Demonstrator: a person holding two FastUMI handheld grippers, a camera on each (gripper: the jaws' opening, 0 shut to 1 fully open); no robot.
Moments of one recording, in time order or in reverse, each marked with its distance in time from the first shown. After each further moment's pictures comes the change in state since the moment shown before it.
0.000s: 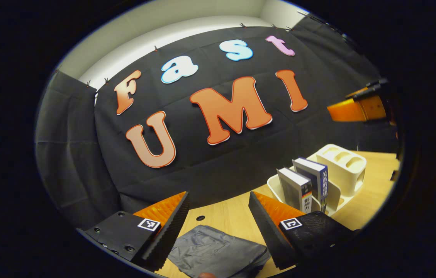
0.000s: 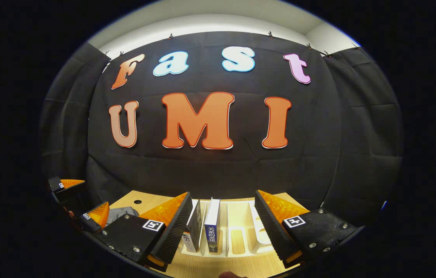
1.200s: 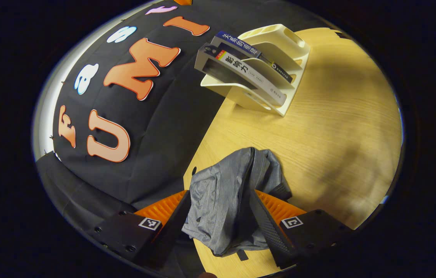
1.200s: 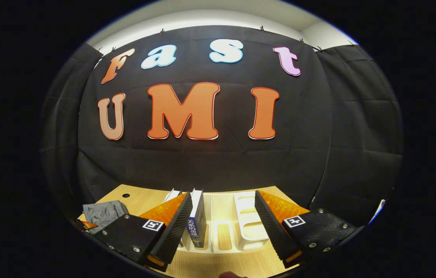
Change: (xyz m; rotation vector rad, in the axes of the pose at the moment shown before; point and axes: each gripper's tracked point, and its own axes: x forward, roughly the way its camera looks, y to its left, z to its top) left arm -0.030 -0.058 -0.230 0.646 0.356 -0.158; right arm 0.006 -0.041 -0.023 -0.004 0.049 -0.059
